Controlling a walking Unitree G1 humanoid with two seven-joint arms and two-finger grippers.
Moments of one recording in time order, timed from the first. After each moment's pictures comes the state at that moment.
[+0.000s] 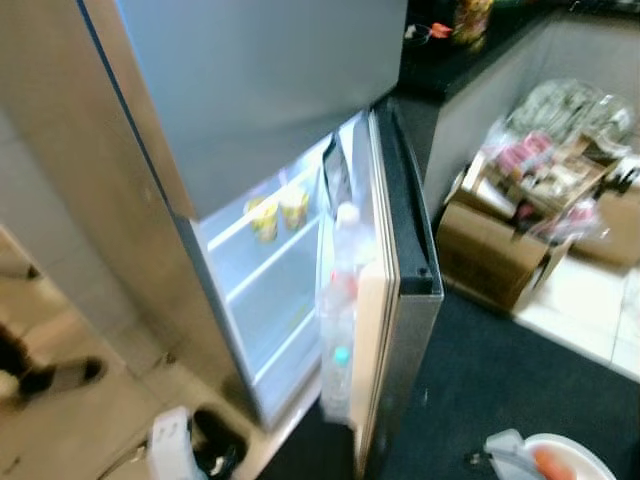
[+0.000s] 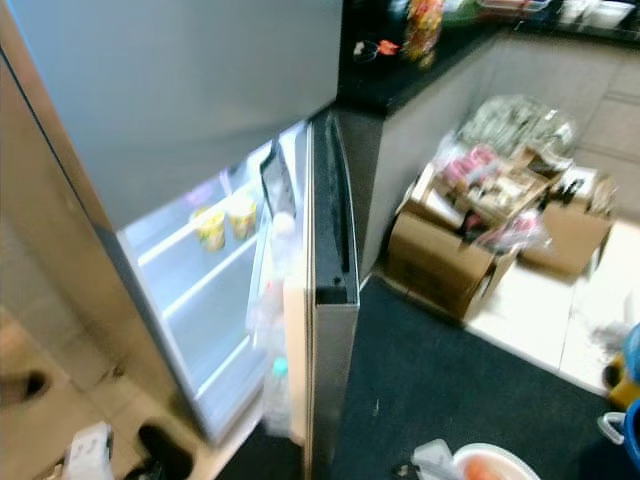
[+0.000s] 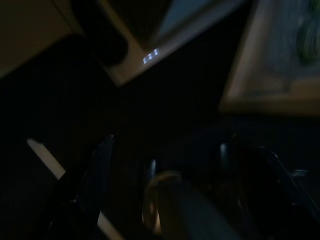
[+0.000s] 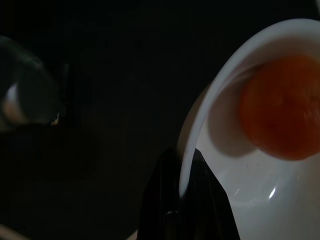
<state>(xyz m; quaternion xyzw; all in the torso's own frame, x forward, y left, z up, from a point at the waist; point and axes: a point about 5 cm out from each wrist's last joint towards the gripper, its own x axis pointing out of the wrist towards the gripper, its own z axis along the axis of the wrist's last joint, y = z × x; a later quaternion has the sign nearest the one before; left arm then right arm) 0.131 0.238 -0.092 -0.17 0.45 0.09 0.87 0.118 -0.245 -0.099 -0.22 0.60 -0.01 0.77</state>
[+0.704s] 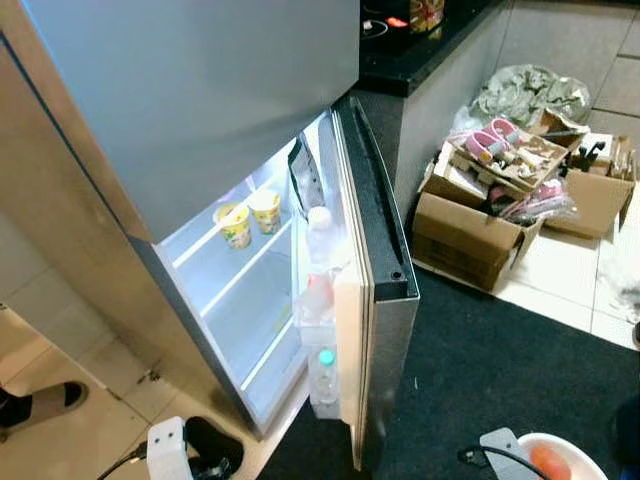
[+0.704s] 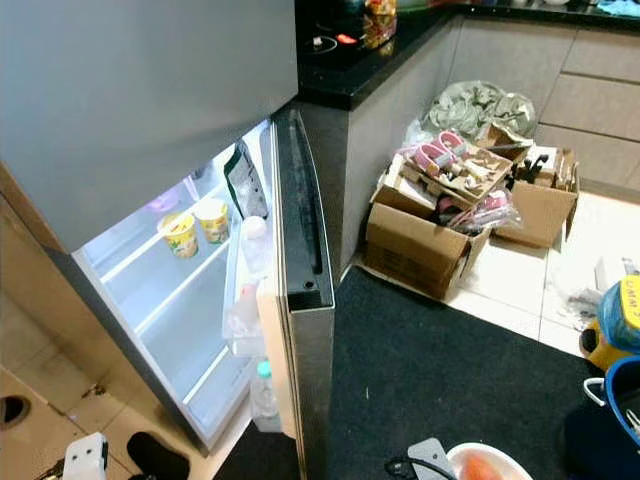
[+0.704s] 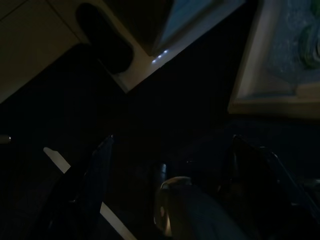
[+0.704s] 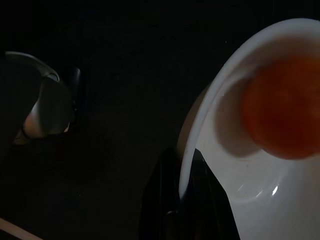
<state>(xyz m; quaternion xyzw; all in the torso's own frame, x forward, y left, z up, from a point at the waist) 0.142 0.237 -0.089 -0.17 0.44 0.11 0.88 0.124 -0.245 -0.098 -0.22 0.59 -0.01 0.77</state>
